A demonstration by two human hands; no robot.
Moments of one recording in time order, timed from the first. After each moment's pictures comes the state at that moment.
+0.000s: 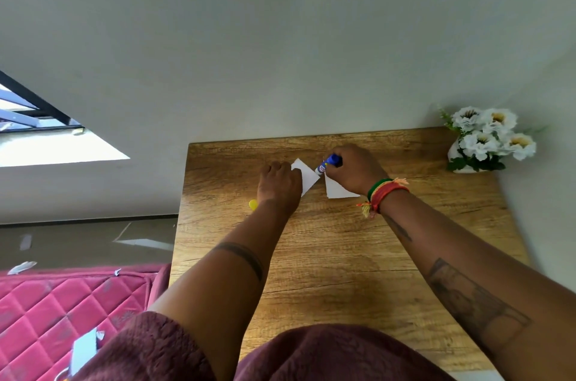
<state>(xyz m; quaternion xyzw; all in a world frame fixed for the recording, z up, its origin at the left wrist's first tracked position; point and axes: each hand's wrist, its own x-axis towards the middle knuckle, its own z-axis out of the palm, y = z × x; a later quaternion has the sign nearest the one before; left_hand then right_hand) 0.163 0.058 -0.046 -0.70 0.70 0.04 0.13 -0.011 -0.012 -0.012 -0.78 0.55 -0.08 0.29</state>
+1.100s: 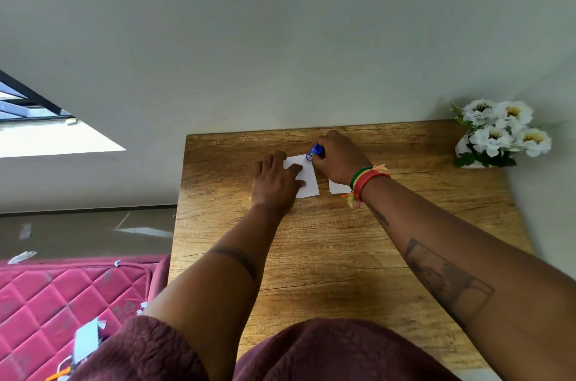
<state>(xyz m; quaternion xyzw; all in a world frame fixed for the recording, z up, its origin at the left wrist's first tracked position) 0.179 0.067 -0.069 -0.72 0.69 0.08 0.01 0.026 -0.024 -0.028 -0.82 0.51 -0.06 0.25</state>
